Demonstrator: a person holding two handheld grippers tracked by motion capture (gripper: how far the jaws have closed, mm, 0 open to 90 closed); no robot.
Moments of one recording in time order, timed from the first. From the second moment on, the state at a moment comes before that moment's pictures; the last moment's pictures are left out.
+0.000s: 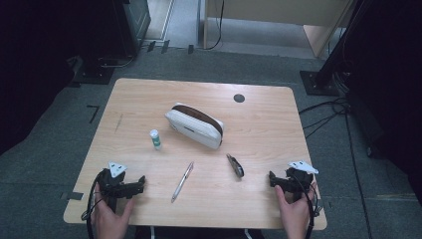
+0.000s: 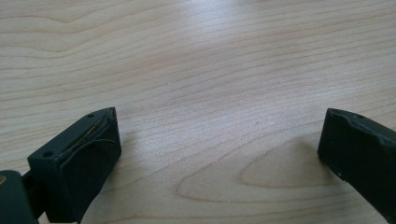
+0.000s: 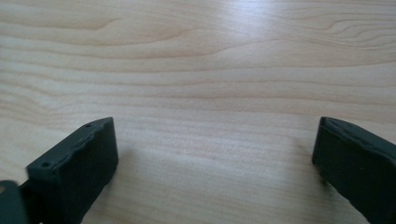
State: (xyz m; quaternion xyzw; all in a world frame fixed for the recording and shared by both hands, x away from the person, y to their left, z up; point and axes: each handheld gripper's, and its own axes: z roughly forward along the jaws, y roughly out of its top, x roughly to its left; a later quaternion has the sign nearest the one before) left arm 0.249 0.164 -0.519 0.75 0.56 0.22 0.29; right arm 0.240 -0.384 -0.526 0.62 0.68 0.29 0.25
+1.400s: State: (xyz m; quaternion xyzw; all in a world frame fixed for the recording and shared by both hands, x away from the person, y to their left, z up) left arm 0.249 0.164 -0.519 0.74 0.56 0.23 0.29; right arm 0.306 -0.287 -0.409 0.44 0.75 0.43 0.25
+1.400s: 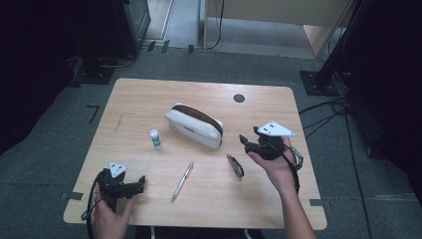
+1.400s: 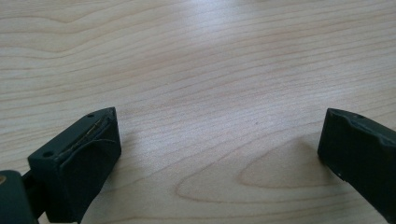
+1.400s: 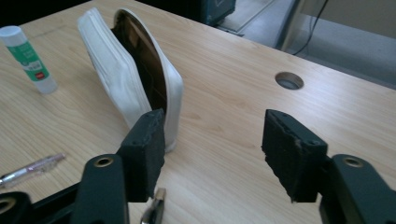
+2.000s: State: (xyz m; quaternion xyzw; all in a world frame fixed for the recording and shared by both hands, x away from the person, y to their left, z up) left arm 0.249 0.164 -0.520 0.74 0.56 0.23 0.29; right arm 0.364 -0.250 -0.414 0.40 0.79 0.42 0.21
